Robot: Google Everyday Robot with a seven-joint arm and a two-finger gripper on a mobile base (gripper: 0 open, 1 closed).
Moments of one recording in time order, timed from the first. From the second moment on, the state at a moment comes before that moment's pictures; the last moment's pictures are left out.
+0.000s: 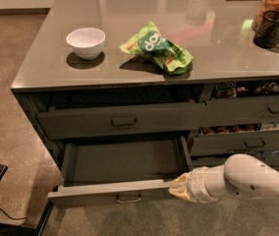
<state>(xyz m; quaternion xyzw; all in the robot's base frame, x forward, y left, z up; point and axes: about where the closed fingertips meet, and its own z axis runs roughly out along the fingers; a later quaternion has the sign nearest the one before) 0.427 -0.130 0.545 -0.59 0.73 0.17 0.29</state>
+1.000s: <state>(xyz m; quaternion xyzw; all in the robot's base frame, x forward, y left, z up) 0.418 -0.110 0.481 -0.60 0.71 0.19 0.30</state>
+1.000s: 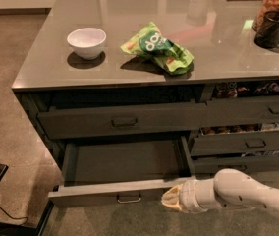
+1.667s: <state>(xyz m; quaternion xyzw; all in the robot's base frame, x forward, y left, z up) 0.439 -0.084 0.429 -0.59 0.70 0.20 0.35</state>
